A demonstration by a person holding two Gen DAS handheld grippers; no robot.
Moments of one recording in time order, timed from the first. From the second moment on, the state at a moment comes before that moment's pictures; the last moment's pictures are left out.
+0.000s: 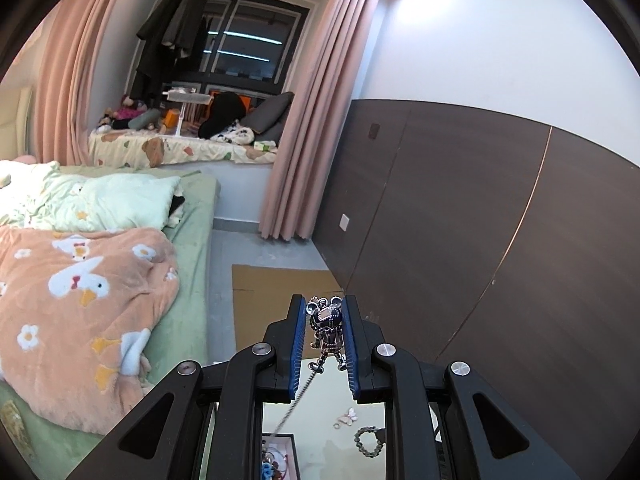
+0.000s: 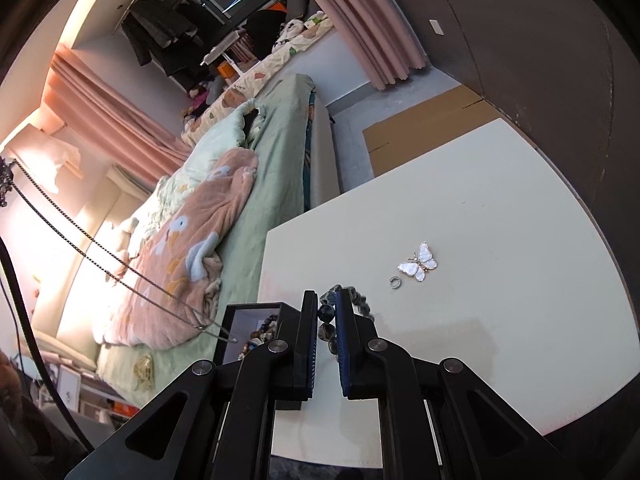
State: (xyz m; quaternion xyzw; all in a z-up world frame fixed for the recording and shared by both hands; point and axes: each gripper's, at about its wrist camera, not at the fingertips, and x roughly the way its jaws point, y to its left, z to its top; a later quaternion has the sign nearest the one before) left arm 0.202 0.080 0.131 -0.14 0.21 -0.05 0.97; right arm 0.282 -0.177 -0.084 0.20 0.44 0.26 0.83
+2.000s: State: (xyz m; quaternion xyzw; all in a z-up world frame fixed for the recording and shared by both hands) left arm 0.250 0.146 -0.069 -0.29 0.38 -0.01 0.88; right arm 0.275 -0.091 -0.088 0.21 0.43 0.37 0.80
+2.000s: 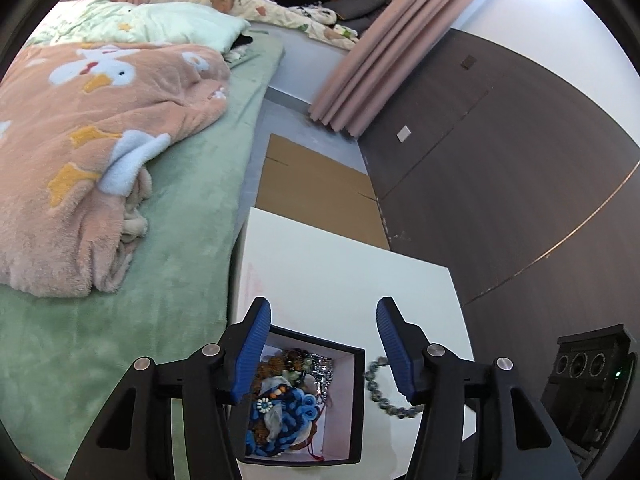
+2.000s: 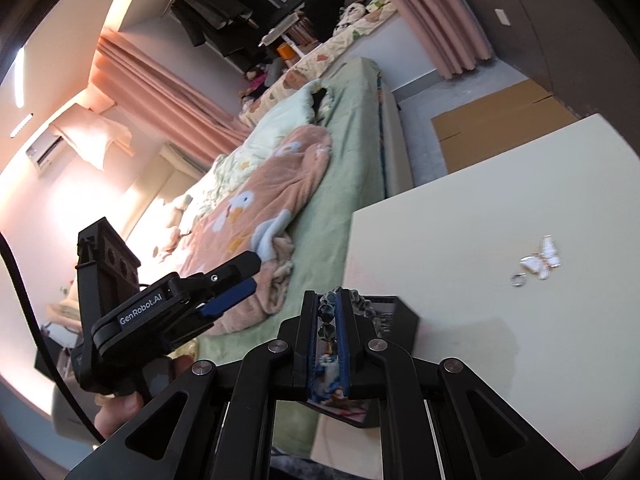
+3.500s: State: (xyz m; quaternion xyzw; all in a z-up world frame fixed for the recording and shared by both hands) left arm 0.325 -0.024 -0.124 -0.12 0.46 -0.08 0.88; right arm 0.299 -0.267 -0.123 0.25 0.48 0.14 0.83
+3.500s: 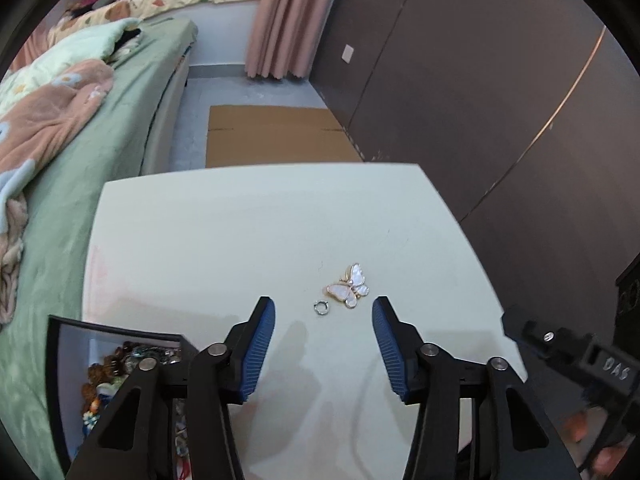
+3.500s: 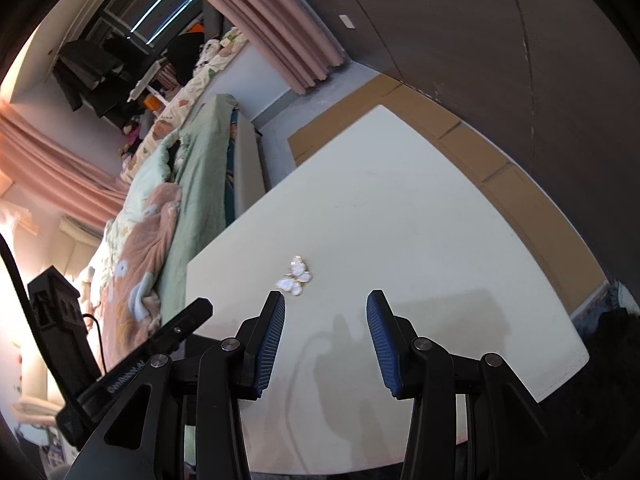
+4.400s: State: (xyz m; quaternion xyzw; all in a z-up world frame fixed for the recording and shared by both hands) left arm 0.354 -0.069 -0.180 0.00 0.50 -0.04 0.87; right arm 0.324 -0.271 -0.159 0.23 0.52 0.14 0.81
